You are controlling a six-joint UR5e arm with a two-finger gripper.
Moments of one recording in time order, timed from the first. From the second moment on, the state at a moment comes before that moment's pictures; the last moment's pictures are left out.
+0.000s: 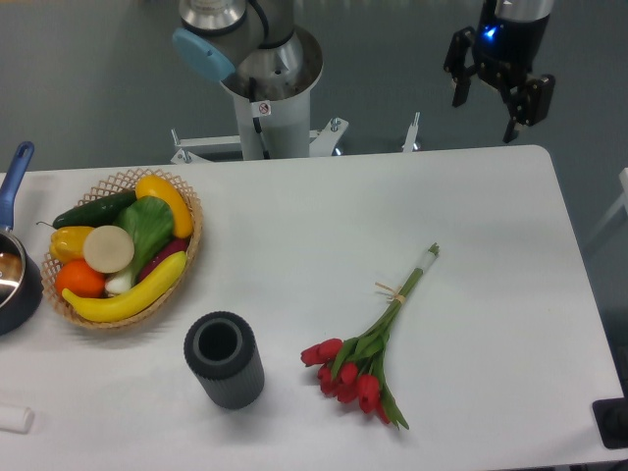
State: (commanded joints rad) arm 2.95 -1.57 -1.60 -1.43 1.40 1.88
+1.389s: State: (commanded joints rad) arm 2.81 -1.71 -1.62 -1.42 1.34 1.47
